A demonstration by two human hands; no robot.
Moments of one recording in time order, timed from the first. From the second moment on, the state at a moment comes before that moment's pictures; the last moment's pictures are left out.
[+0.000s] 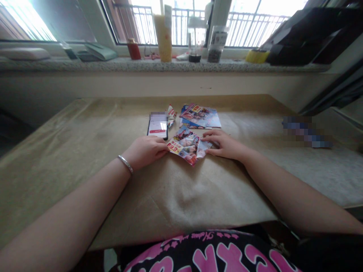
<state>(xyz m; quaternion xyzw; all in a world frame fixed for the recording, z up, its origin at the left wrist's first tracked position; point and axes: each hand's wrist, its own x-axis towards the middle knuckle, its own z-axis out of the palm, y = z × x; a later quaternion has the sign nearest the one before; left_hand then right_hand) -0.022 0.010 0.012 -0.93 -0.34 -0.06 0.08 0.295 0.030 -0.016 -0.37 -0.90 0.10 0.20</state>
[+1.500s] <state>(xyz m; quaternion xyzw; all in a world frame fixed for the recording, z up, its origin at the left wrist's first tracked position) -0.004 -0.003 0.017 -0.96 -0.23 -0.14 0.04 0.268 0.000 0.003 -0.42 -0.90 0.02 0.15</state>
